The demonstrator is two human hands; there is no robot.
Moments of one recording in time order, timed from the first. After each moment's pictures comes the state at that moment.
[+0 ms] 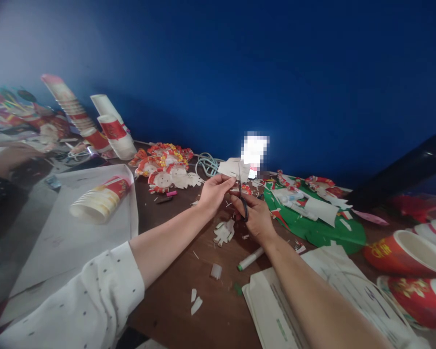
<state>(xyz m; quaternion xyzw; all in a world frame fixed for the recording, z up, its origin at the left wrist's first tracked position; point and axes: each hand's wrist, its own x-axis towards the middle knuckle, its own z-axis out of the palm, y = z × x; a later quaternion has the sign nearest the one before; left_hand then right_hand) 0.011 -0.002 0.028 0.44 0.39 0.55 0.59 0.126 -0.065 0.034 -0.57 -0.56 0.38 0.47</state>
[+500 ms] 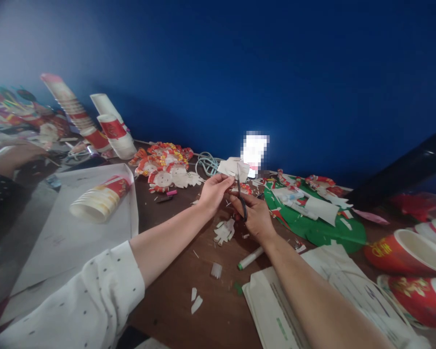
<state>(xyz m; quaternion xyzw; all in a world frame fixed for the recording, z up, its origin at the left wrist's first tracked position) 0.010 -0.003 0.028 0.43 0.39 0.55 0.60 0.126 -0.065 0.032 -0.56 -0.57 0.39 0.46</state>
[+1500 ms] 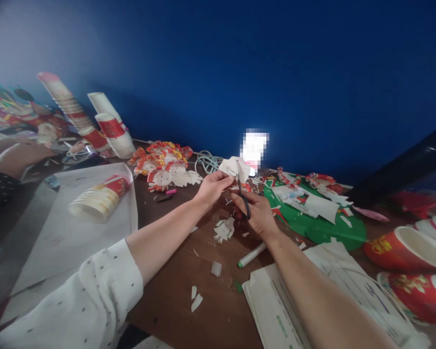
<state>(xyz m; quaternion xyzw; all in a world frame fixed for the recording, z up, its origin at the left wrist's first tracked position) 0.000 0.006 0.031 0.51 0.40 0.49 0.58 0.129 -0.066 0.040 -0.57 -0.56 0.39 0.46</state>
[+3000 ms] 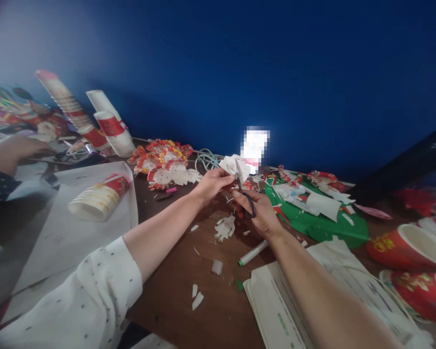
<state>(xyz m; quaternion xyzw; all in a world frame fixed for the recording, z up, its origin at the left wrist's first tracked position) -0.006 0.017 0.033 0.52 0.32 0.45 0.65 0.140 -0.058 0.025 -0.49 -0.54 0.48 0.48</state>
